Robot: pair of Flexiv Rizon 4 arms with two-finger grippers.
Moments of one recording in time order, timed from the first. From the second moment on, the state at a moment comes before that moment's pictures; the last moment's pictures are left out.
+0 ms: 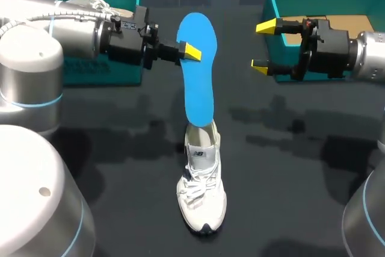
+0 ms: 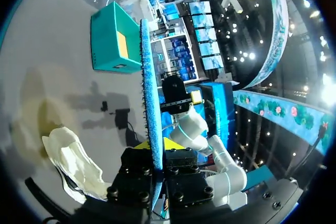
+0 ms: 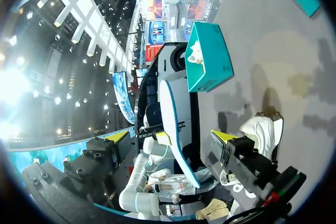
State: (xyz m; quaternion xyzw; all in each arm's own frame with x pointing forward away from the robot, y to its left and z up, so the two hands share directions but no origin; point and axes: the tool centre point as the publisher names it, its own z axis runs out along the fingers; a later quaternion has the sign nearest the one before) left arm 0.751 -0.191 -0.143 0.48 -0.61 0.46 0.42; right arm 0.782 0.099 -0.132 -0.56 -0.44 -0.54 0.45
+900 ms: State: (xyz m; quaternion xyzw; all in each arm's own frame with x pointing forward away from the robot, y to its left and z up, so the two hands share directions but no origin) left arm 0.784 -0.226 -0.187 0.55 -0.51 0.43 0.50; right arm 0.779 0.089 -0.119 -0.60 -0.50 -0.47 0.40
